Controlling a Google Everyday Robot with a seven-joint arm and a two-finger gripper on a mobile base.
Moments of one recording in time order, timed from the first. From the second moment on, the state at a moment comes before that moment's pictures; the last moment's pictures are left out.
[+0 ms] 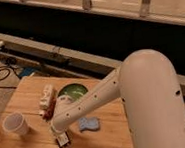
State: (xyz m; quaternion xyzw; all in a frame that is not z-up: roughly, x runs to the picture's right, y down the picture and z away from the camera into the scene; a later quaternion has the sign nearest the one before) arm -0.224 0.283 0.768 -0.39 -0.02 0.44 0.81
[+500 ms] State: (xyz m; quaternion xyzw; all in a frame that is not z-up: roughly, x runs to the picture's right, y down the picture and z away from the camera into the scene) arm -0.227 0.280 0.760 -0.40 -0.06 0.46 0.79
